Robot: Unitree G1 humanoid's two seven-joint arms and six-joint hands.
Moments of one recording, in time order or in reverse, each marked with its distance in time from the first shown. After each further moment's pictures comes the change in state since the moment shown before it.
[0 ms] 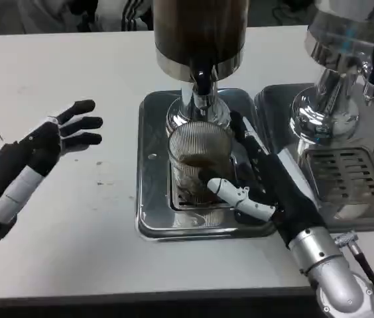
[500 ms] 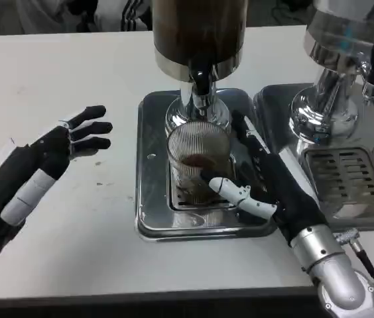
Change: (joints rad) left arm 0.000 -0.006 -0.024 0.000 0.018 0.000 0.016; right arm -0.018 -0.006 -0.006 0.018 -0.004 -0.002 0.011
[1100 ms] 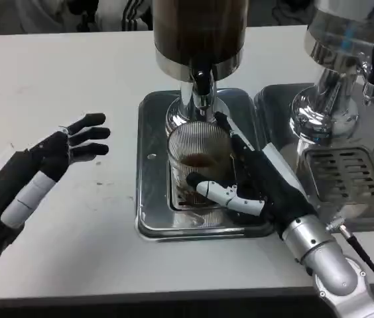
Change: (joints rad) left arm 0.000 0.001 -0.001 0.029 0.011 0.000 0.010; right arm -0.085 -0.019 0.039 0.099 -0.037 -0.002 0.015
